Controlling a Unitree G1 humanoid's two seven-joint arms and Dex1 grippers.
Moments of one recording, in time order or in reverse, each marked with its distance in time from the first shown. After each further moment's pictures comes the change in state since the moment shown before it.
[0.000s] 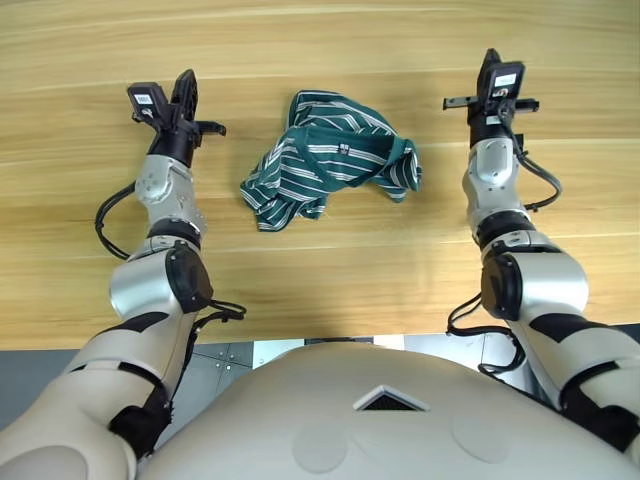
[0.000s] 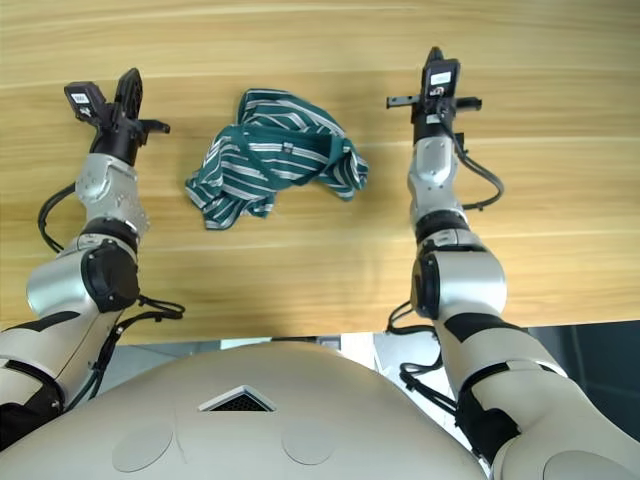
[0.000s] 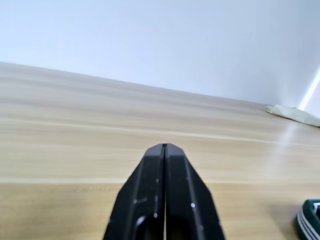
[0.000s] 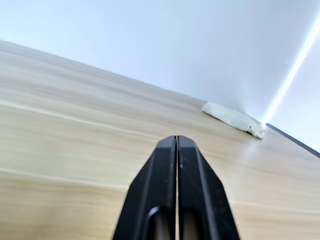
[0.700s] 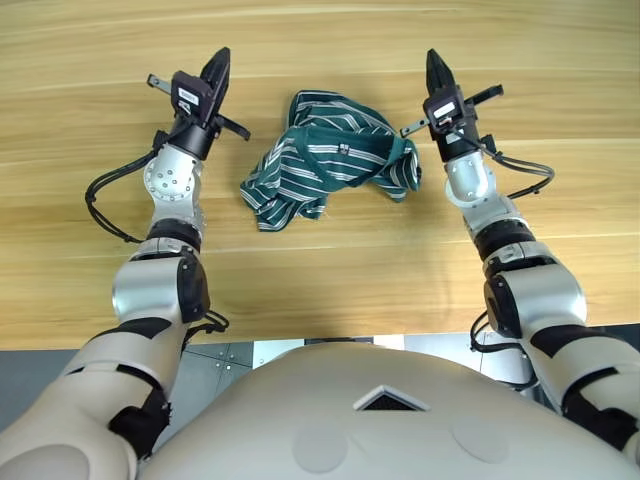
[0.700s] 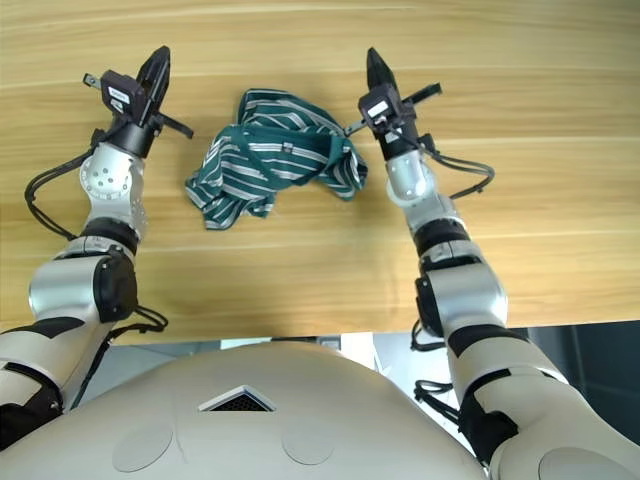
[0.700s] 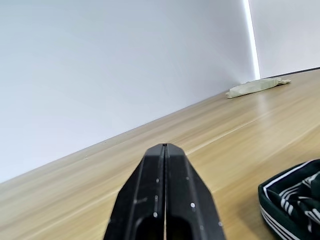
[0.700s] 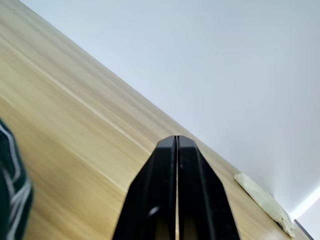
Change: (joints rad) left arm 0.056 0.030 -0.302 -0.060 0.303 -0.365 0.200; right arm 0.112 -0.036 0.261 -0.180 -0.263 -0.159 -0.060
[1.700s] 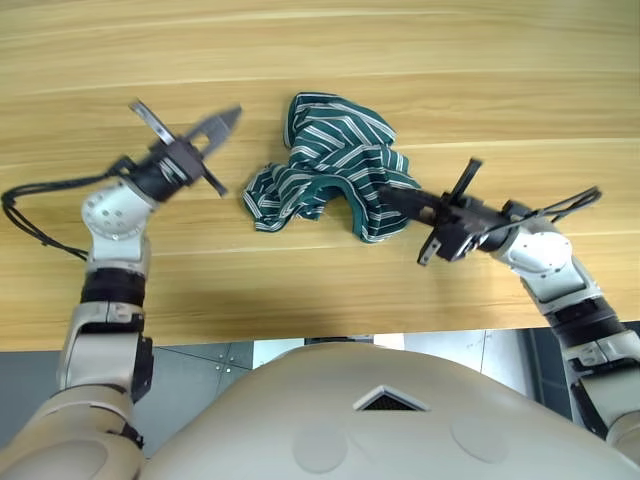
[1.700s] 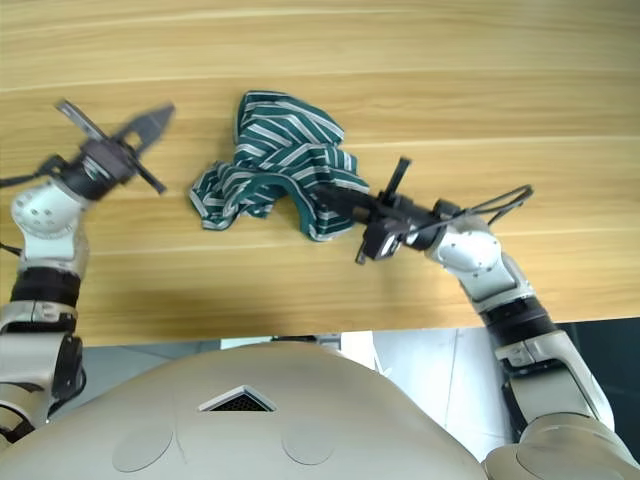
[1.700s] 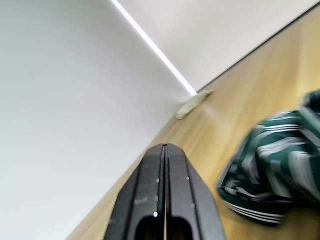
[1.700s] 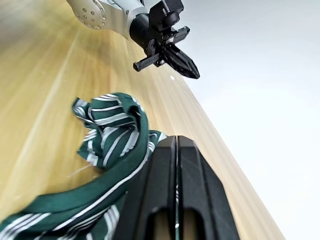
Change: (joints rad) left arm 0.276 0.260 -0.146 -0.632 -0.192 0.062 -0.186; right arm 0.432 -0.413 0.190 -0.916 0.421 0.040 0.722
